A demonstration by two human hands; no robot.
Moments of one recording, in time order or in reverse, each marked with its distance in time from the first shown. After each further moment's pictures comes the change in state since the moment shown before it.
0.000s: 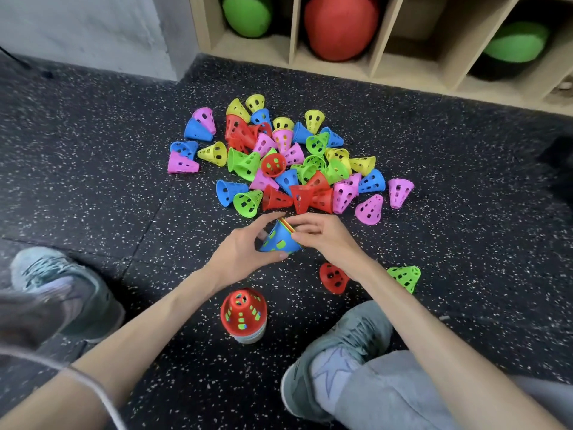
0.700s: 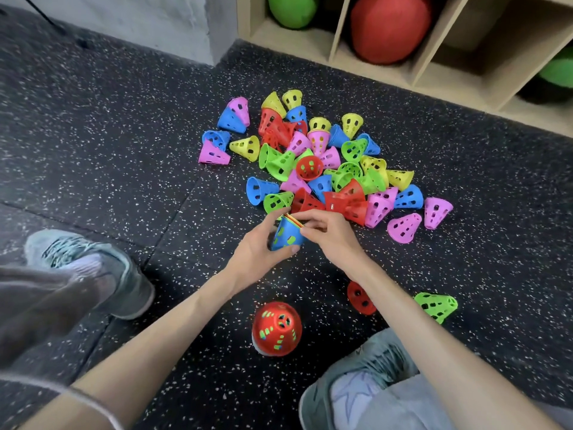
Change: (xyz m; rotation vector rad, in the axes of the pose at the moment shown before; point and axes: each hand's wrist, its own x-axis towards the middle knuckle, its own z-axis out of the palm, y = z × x) left_hand 0.007 -0.051 -0.005 -0.329 0.149 -0.032; right_hand 0.058 -0.017 0.051 -0.166 0.019 -0.044
